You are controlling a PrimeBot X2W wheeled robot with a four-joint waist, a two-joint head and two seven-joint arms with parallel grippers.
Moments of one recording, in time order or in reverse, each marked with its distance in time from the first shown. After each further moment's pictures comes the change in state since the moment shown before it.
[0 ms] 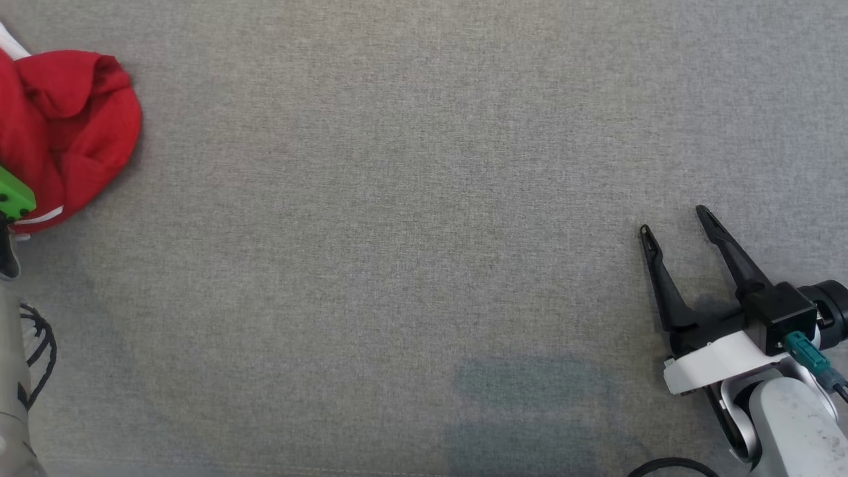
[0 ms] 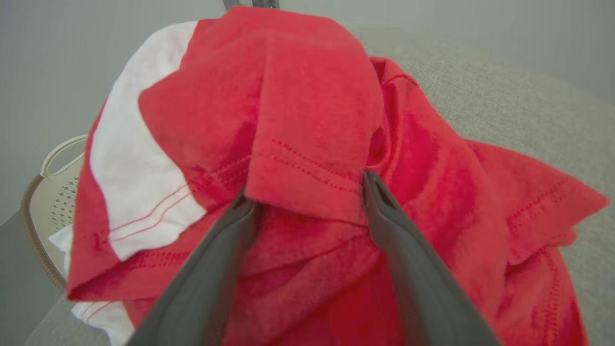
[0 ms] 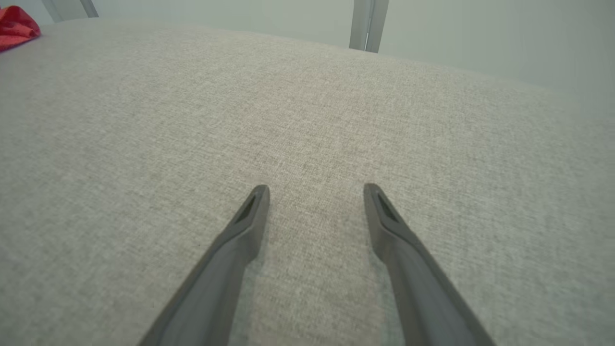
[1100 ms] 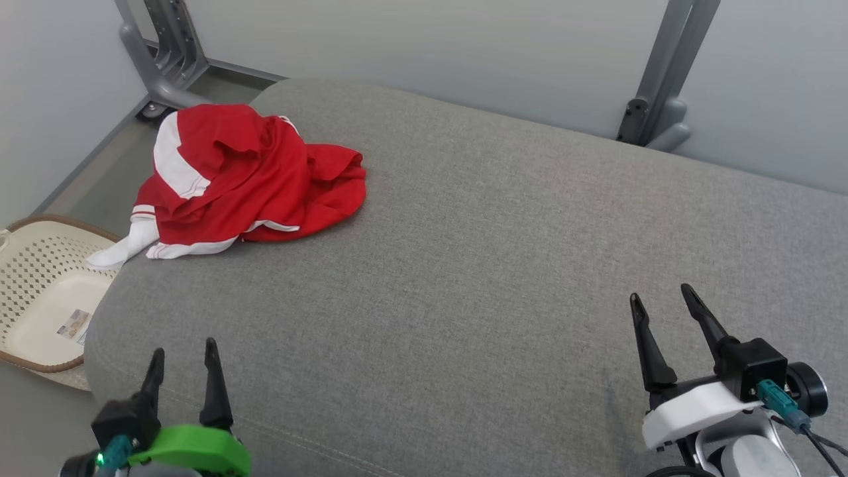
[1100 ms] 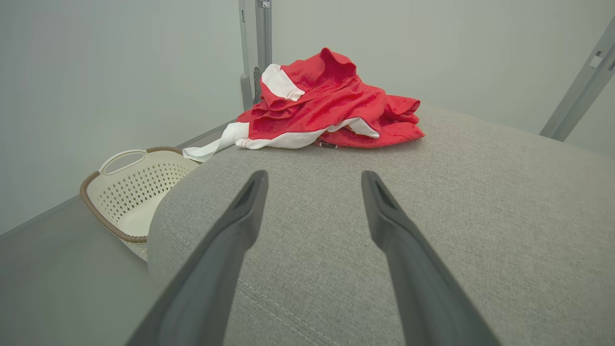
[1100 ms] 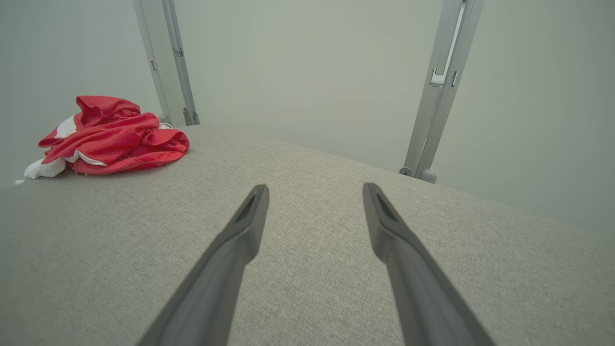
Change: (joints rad) left arm 0.920 -0.301 -0.121 -0.726 0.175 -0.073 -0.271; right arm 0.106 0.146 -0.077 0.119 0.003 0.000 0.000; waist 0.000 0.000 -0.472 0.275
